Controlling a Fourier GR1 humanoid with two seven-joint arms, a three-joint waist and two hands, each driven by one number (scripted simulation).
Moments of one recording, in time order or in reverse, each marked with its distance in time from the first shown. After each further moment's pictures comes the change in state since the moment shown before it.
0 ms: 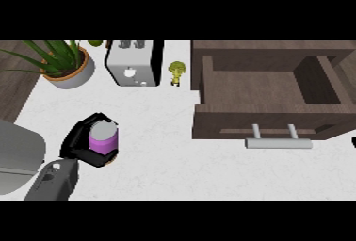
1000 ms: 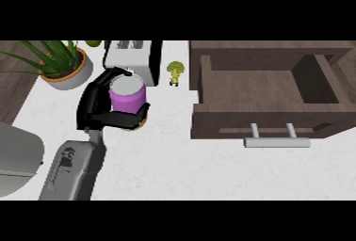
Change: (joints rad) left arm -0.038 -0.196 -0.114 -0.690 0.012 0.462 0.561; right arm 0.002 -0.011 -0.022 -0.028 -0.033 -0.006 0.022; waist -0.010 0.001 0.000
